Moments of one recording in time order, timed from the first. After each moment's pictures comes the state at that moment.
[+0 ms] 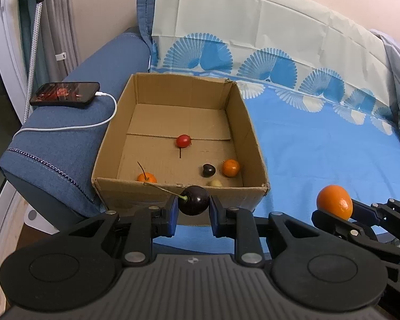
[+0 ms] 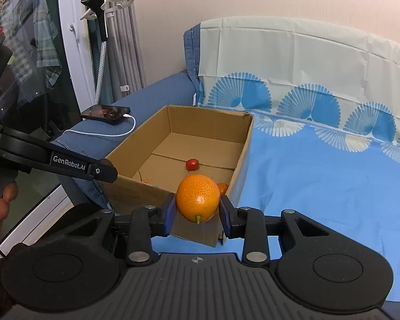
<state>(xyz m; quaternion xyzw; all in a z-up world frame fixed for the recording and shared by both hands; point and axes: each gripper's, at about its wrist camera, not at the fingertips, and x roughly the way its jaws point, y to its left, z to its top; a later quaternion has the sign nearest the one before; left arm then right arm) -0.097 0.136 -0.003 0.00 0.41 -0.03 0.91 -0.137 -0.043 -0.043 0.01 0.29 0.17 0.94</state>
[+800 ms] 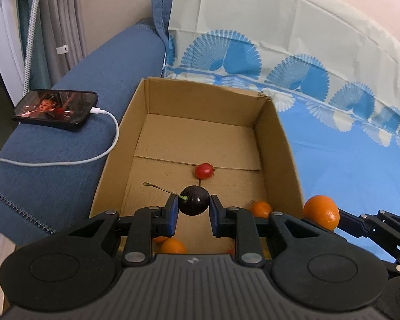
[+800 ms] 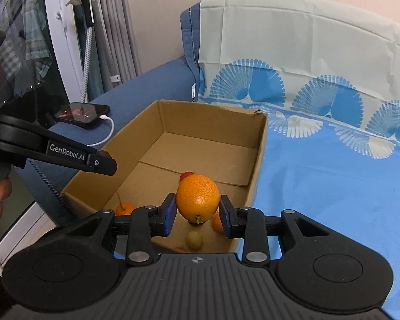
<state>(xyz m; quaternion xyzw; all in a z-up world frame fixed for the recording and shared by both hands) 0.030 0.160 -0.030 -0.02 0.43 0.01 0.90 -0.002 -0.008 -0.075 0.00 0.33 0.18 0.93</state>
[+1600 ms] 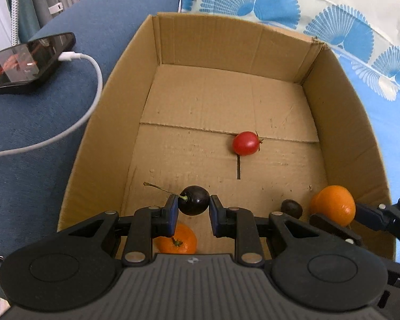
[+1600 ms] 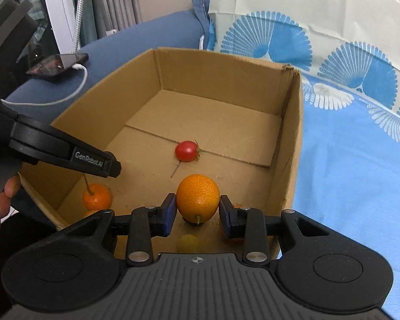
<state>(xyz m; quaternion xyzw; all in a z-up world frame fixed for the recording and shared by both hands) 0.108 0.183 -0.126 0.01 0.52 0.04 0.86 0.071 0.027 -0.148 -0.04 0.39 0.19 0.90</state>
